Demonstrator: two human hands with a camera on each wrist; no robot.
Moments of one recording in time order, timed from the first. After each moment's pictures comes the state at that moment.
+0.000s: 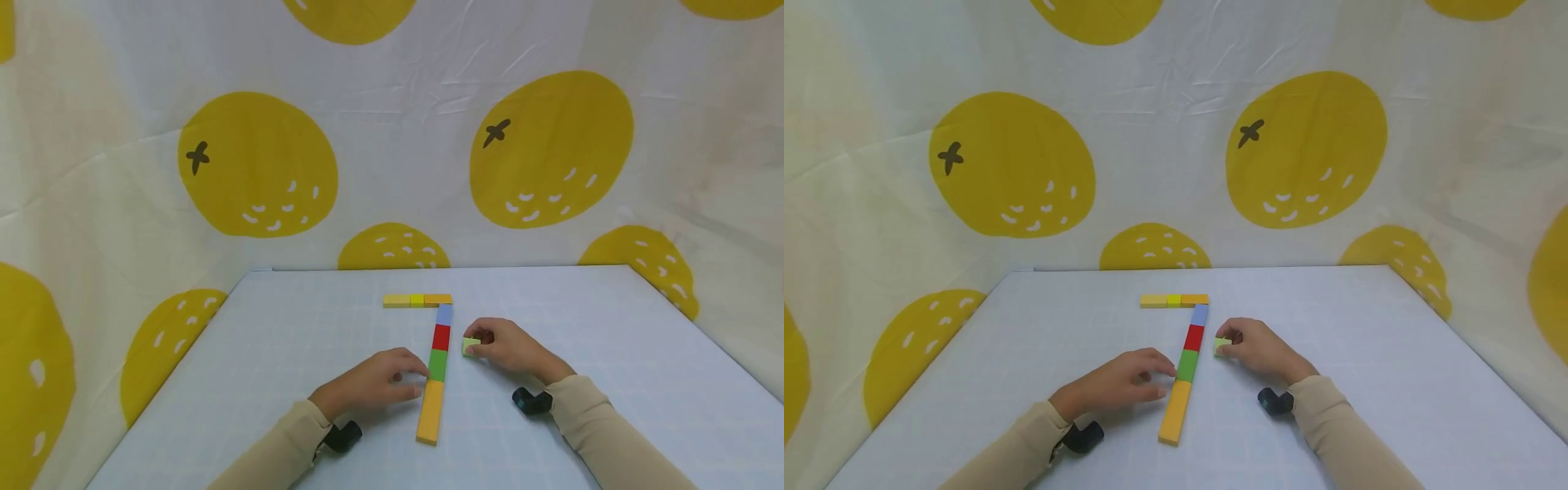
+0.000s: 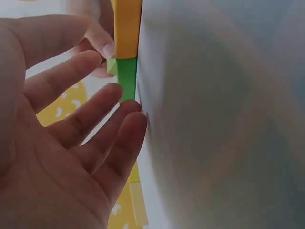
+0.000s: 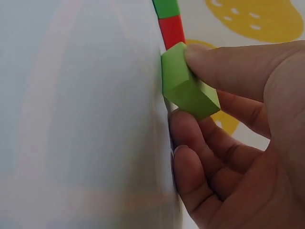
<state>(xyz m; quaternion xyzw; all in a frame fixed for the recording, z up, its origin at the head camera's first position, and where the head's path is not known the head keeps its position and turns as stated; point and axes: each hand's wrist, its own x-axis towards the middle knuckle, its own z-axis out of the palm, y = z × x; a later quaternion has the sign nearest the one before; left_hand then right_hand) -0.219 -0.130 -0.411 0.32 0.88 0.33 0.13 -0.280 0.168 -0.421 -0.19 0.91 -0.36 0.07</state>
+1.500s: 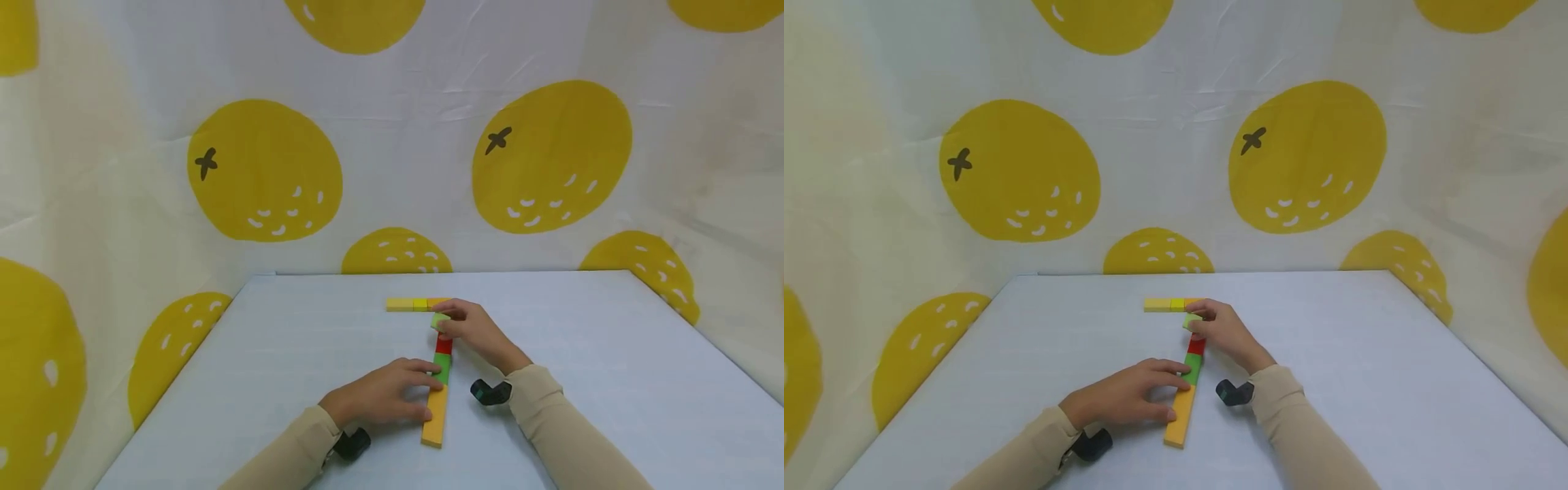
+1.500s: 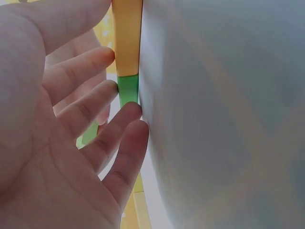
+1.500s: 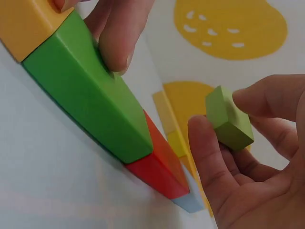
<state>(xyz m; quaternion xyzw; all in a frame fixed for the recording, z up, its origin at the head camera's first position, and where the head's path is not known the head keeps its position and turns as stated) -0.208 -0.126 -0.414 0.40 0.88 0.23 0.11 -0.291 0.106 -0.407 -0.18 0.80 -0.57 0.08</state>
